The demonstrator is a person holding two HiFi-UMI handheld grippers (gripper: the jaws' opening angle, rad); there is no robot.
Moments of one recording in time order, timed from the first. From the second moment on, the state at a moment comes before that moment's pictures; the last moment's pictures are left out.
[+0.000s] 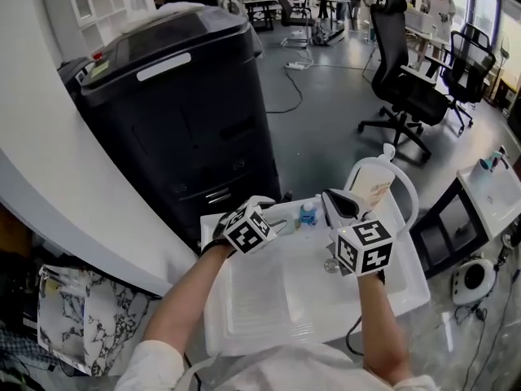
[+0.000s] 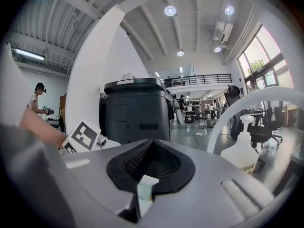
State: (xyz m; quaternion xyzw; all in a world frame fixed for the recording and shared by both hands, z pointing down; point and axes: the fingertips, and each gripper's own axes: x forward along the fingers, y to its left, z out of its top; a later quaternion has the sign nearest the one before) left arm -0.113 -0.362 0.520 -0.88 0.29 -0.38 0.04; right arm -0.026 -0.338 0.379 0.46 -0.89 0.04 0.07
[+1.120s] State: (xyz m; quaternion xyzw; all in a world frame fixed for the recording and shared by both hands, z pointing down) left arm -0.110 -0.360 0.624 -0.86 0.17 -0.48 0.00; right arm -0.021 -0.353 0.404 0.48 -0.87 0.06 0.10
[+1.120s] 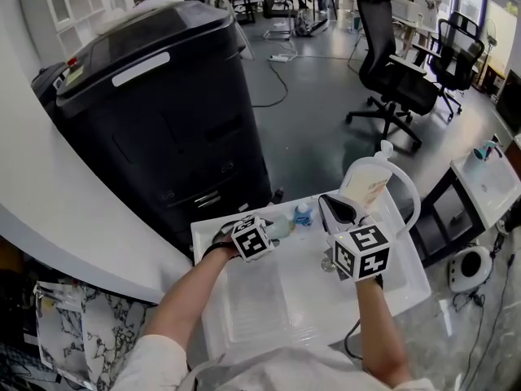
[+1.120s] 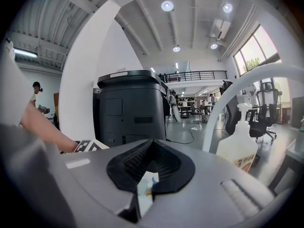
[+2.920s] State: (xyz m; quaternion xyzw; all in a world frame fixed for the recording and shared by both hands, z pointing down) left arm -0.112 -0.342 0.669 -0.83 0.13 -0.55 0.02; right arm -0.005 -0.357 0.427 0.49 -0.86 0.09 0.11
